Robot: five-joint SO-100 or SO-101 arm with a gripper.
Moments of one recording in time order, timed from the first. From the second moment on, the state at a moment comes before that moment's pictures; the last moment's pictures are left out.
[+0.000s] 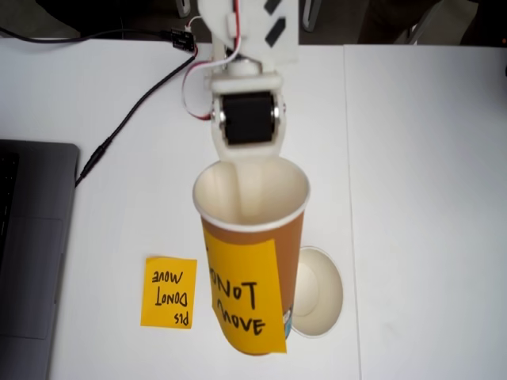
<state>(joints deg) -7.3 119.4 73.5 80.3 0.3</state>
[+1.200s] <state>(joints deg) -16.6 113.3 71.8 80.3 0.3</state>
